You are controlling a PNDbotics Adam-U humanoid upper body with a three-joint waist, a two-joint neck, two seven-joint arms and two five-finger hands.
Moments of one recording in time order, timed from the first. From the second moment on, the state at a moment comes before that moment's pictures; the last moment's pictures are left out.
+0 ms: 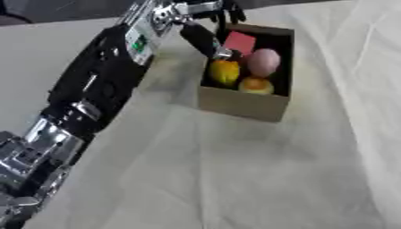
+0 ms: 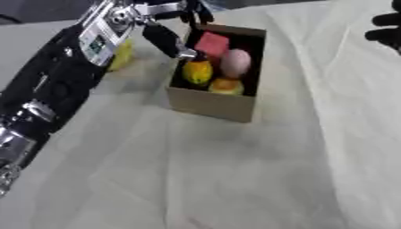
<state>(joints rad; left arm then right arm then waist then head) -1.27 0.22 -0.27 -0.87 -0.68 -0.25 -0.53 -0.28 -0.53 -0.03 -1.98 -0.14 -0.02 -0.02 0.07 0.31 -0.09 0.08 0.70</state>
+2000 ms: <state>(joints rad) -1.24 0.48 -0.10 -0.67 -0.85 -0.18 -0.48 -0.26 -0.53 -0.04 -1.98 -0.13 -0.02 -0.04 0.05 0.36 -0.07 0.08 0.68</state>
